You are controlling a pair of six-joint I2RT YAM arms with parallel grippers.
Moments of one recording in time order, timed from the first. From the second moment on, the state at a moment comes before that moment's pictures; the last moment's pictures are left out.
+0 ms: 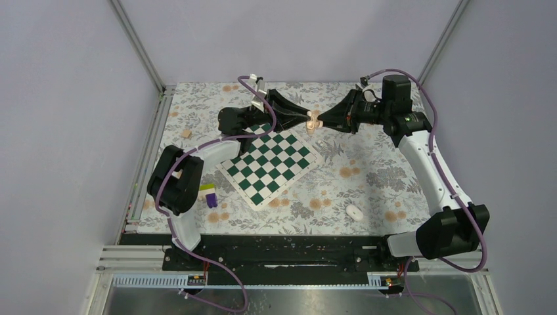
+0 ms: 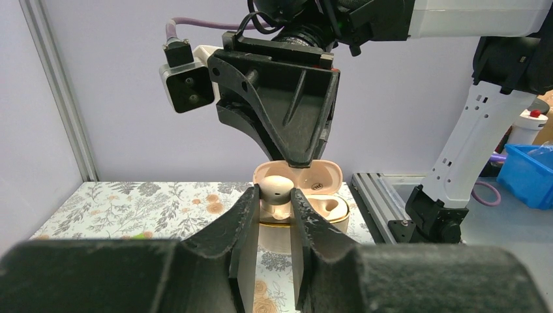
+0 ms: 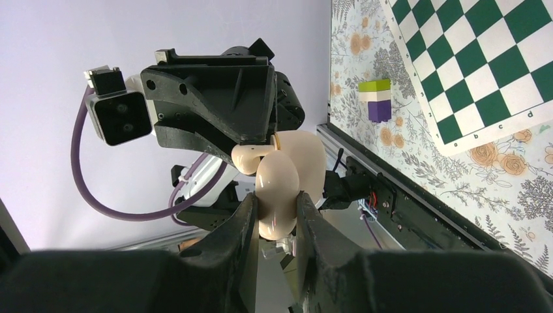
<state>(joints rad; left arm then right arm) -0.50 1.82 1.18 1.40 1.02 -0.71 0.17 1.38 1.36 -0.49 -0.93 1.08</state>
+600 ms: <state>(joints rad) -0.50 1.82 1.18 1.41 1.02 -0.73 0.17 1.38 1.35 -0.46 -0.94 1.09</state>
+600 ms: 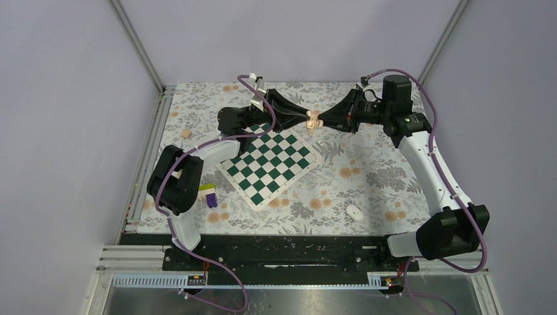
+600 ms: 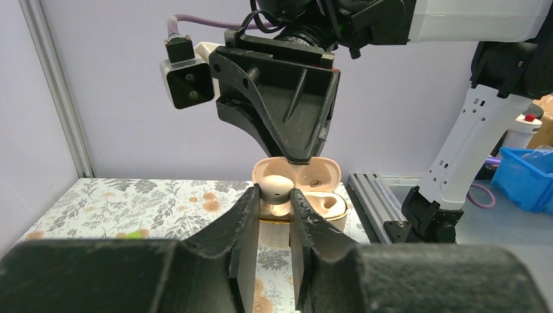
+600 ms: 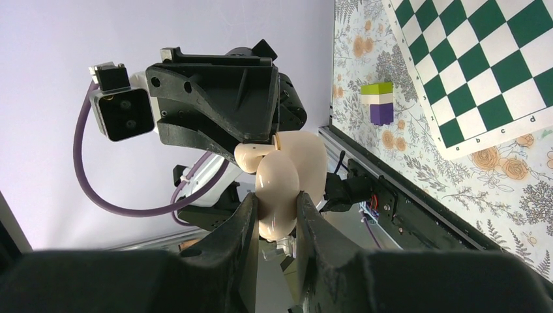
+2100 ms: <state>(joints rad) -0.62 1.89 1.67 -0.08 0.28 -0.42 0.04 1.24 1.09 -0.78 -0.66 0.65</state>
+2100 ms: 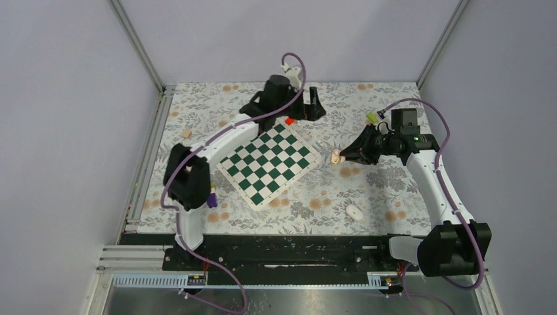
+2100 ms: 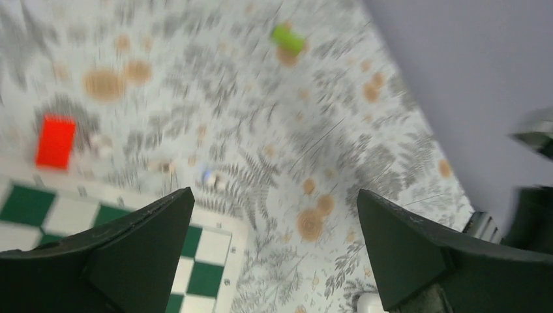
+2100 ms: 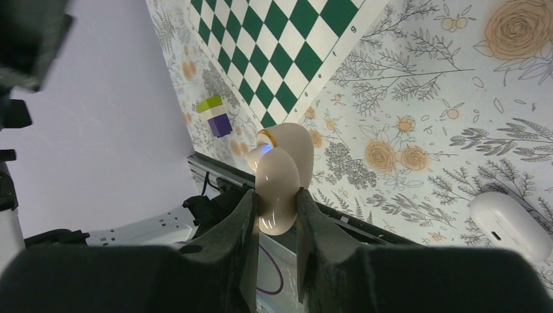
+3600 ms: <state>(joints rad) -0.71 2.58 2.32 -0.63 -0.24 -0.67 0.04 1.18 1.07 -0.81 -0.65 0.63</state>
